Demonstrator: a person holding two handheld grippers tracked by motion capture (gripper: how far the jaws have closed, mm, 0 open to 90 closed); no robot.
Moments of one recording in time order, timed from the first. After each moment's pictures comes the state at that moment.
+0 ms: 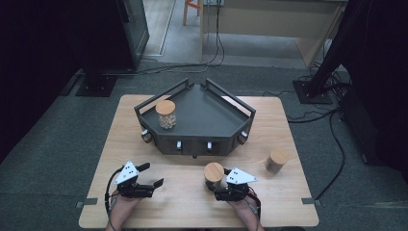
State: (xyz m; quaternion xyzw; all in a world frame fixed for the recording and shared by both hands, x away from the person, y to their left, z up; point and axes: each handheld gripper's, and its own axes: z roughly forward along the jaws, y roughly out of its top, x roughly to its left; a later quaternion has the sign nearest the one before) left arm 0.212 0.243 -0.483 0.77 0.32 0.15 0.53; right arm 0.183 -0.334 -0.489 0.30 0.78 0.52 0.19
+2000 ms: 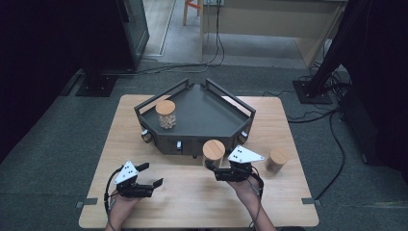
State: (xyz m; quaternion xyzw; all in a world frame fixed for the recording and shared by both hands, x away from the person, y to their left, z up) left arm 0.212 0.244 -0.483 0.77 0.32 0.15 0.53; right arm 0.205 -0.334 -0.417 0.29 0.75 0.55 0.21
